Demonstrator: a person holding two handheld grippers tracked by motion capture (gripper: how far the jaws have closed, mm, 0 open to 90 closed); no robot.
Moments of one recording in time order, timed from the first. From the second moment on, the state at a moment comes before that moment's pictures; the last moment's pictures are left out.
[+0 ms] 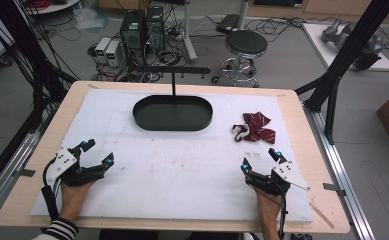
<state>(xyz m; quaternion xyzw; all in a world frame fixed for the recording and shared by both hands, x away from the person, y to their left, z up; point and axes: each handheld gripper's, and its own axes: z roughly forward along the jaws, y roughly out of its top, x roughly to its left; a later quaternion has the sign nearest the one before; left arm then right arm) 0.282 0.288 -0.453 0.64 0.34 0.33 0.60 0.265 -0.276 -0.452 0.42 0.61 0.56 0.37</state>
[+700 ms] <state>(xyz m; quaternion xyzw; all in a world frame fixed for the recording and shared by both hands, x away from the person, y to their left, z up) 0.281 0.288 -0.453 0.64 0.34 0.33 0.60 0.291 -0.289 -0.400 0.45 0.63 0.52 0.36</state>
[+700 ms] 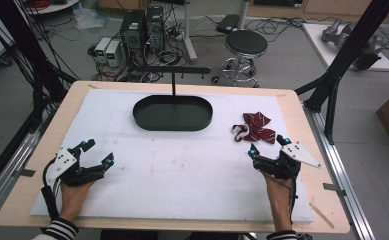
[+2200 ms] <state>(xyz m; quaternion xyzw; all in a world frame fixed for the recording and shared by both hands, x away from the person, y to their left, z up) 0.282 0.289 -0.453 0.64 0.35 0.33 0.61 0.439 -0.264 -0.368 0.50 0.77 0.33 0.22</state>
